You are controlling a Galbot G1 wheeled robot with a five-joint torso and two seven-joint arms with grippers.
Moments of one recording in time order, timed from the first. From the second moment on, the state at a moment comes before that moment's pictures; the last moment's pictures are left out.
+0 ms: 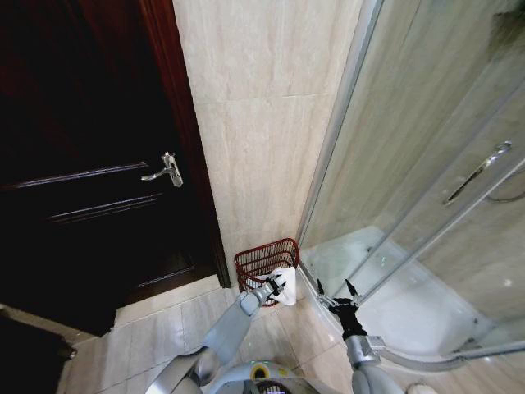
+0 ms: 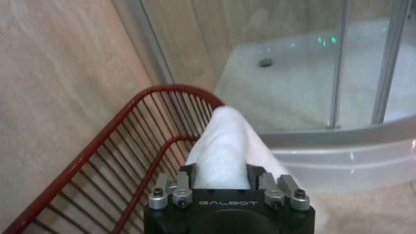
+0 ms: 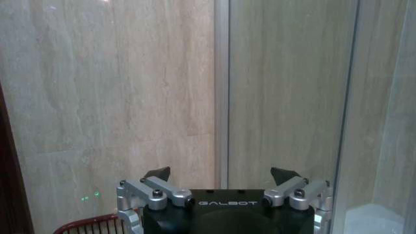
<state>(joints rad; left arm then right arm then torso) 0.73 -1.61 0.06 -0.64 0.35 -0.21 0.19 -1.75 1.61 0.72 1.95 0.10 0.22 -0.18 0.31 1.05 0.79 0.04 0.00</state>
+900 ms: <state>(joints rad) 0.73 -1.61 0.04 -0.65 0.42 -0.24 0.15 -1.74 1.61 0.72 1.93 0.11 0.23 -0.18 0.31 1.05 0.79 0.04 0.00</state>
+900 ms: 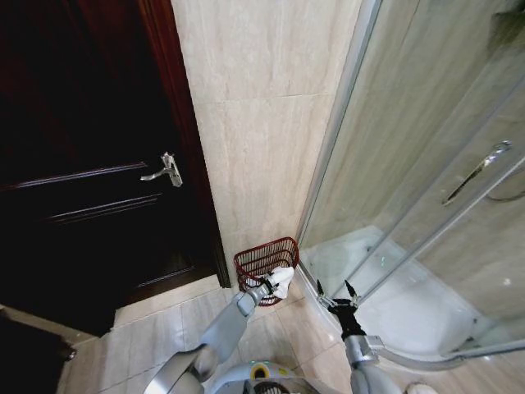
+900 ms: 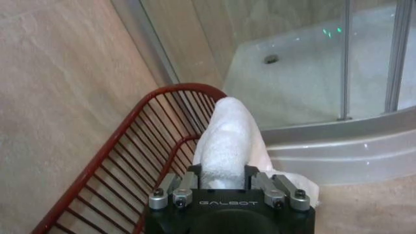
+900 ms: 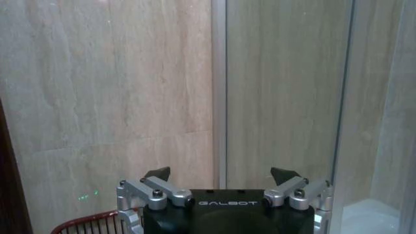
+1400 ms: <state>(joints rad) 0.74 -1.61 0.02 -0.64 0.45 -0.31 0.16 -1.74 1.61 0.72 1.92 0.12 0.24 -0.18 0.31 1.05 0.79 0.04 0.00</state>
